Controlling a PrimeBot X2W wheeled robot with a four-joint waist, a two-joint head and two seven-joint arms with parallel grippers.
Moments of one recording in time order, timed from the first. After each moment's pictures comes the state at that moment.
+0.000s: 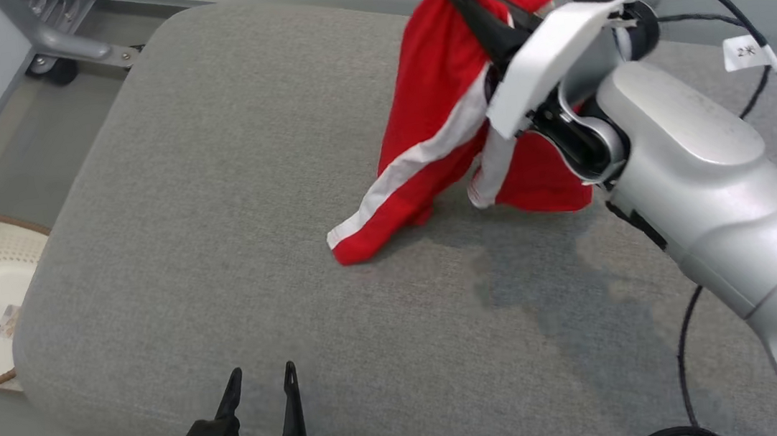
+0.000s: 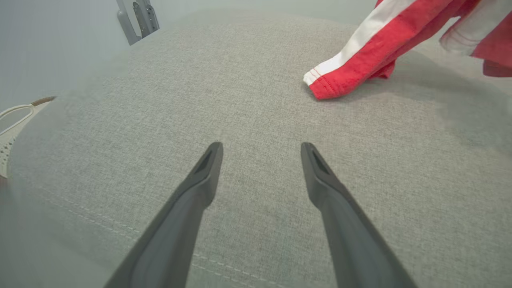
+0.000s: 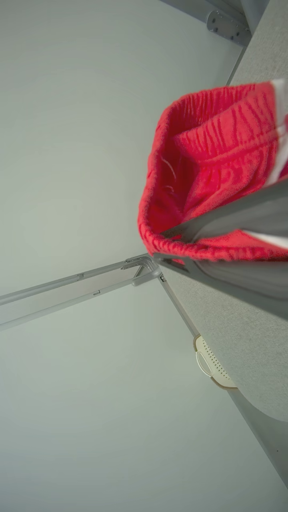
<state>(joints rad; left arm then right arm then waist) -0.04 0.05 -0.26 0.39 -0.24 0.05 -0.26 -1.04 -0.24 0.77 0.69 0.91 0.13 -0.10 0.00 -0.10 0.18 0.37</state>
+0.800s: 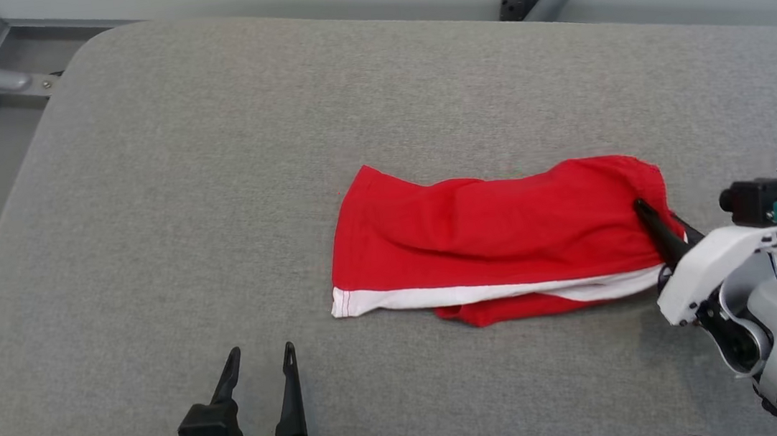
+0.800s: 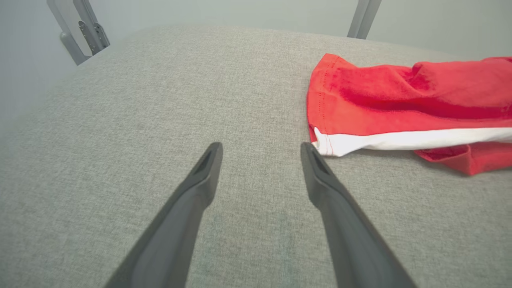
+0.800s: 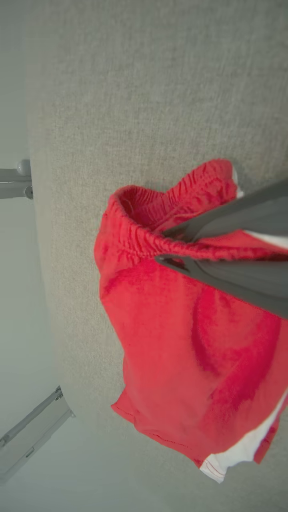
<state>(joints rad) -0.06 0.05 -0.25 0.38 -0.22 0.04 -0.26 -0.58 -0.45 0.73 0.74 1.00 0.13 -0.26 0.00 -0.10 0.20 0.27</state>
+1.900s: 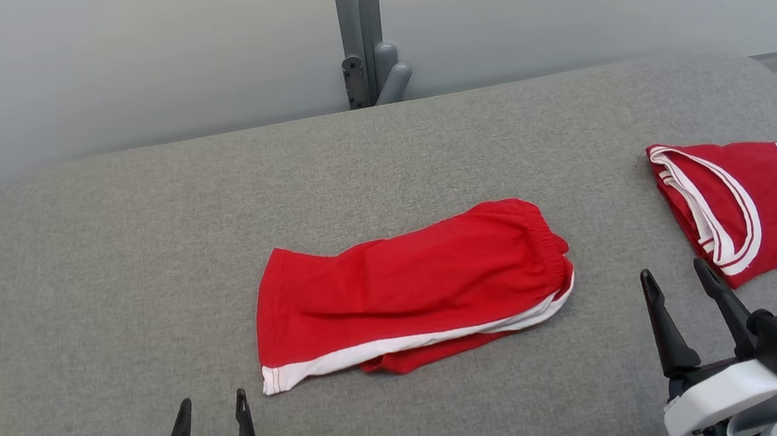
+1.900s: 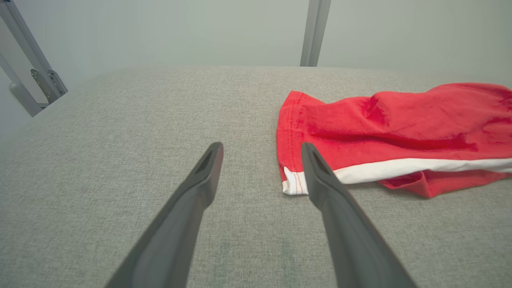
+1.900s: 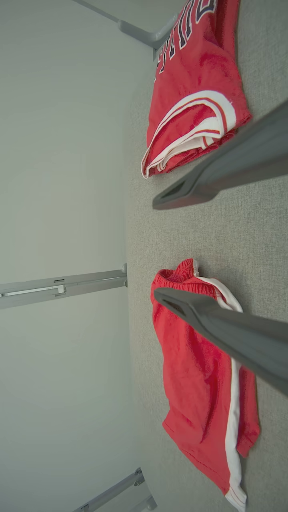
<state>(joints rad) 0.05 0.05 -0.10 0.33 -0.15 0.01 -0.26 0.02 -0.11 0.01 0.15 0.18 0.13 -0.26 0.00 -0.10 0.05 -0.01</state>
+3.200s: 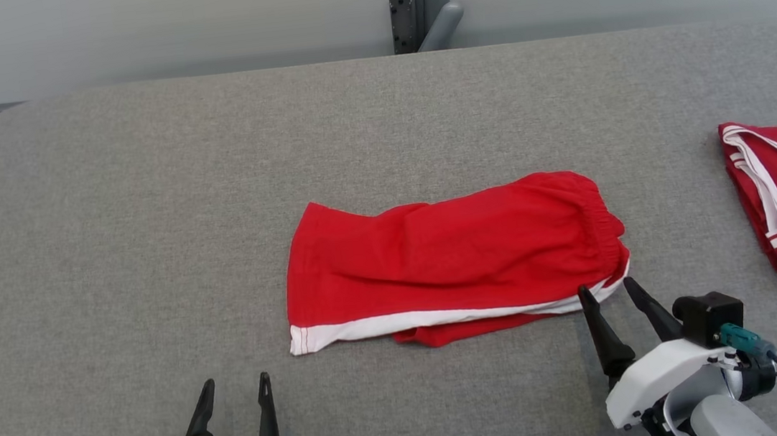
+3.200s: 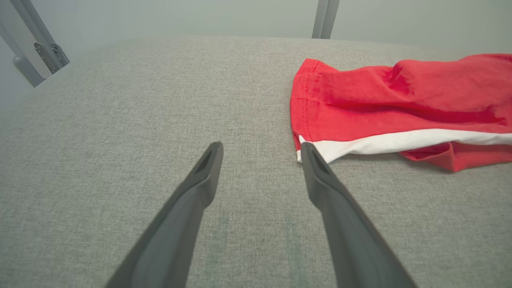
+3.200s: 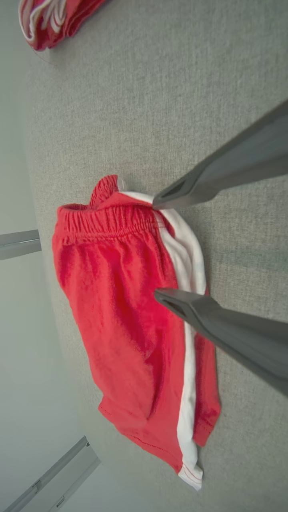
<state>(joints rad) 0.03 0.05 -0.15 0.33 -0.15 0.00 -0.26 -0.16 -0.09 0.17 0.49 0.33 0.13 -0.26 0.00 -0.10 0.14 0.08</state>
